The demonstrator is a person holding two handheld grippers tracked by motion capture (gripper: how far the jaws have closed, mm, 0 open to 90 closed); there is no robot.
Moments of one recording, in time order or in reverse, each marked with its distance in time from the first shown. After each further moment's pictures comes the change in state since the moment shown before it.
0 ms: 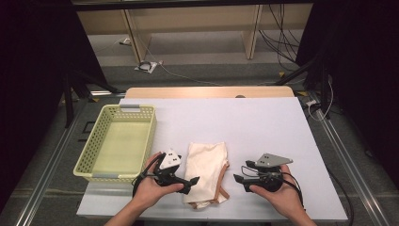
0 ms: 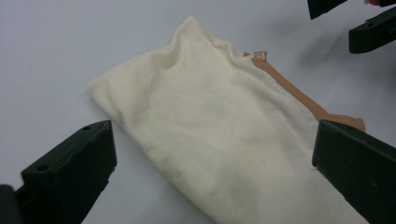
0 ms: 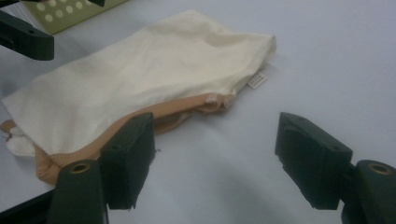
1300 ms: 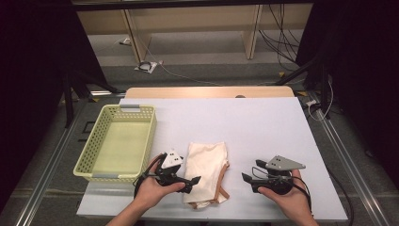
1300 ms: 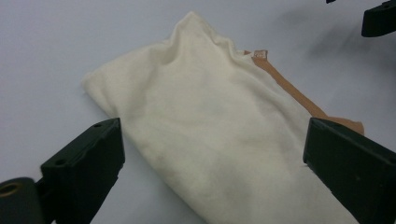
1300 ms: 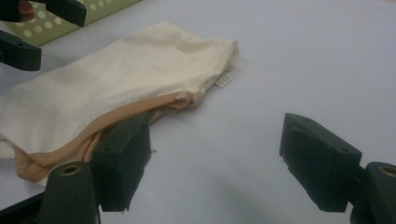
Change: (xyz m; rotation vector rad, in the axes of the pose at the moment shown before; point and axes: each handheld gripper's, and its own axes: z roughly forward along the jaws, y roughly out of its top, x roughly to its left) left arm -0.002 0.001 0.003 0.016 0.008 -0.043; right arm -0.008 -0.012 -0.017 -0.069 -0.078 0.026
